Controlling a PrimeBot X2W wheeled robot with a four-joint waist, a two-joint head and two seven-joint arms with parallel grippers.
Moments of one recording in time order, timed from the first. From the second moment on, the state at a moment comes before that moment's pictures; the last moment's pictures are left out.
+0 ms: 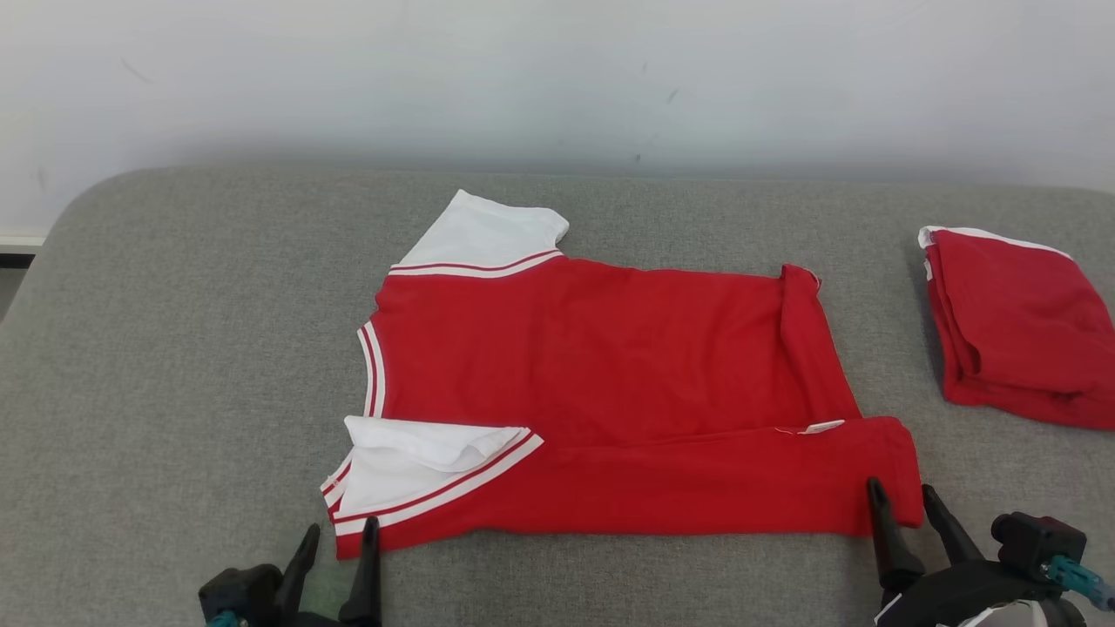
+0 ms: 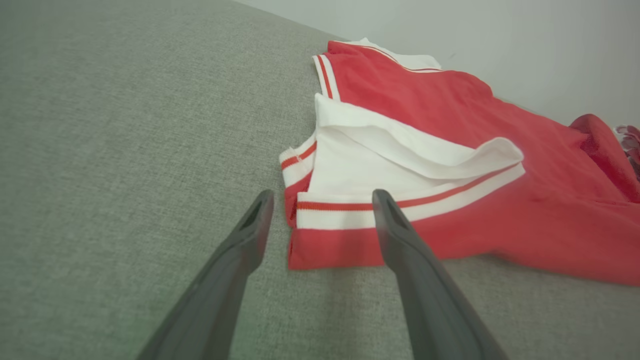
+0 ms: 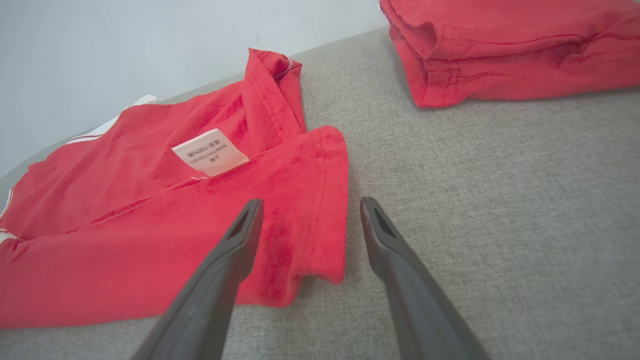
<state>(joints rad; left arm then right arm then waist) -0.19 0.10 -0.15 0.60 -0.46 -0.13 -0.26 -0.14 -0.24 0.10 0.52 0.55 0.13 -0.18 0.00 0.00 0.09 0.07</state>
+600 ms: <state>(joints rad) -0.29 0.07 -0.14 0.83 -0.48 -0.12 -0.26 -0.21 -0.20 0.10 0.66 0.51 0.13 -0.14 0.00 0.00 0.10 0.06</state>
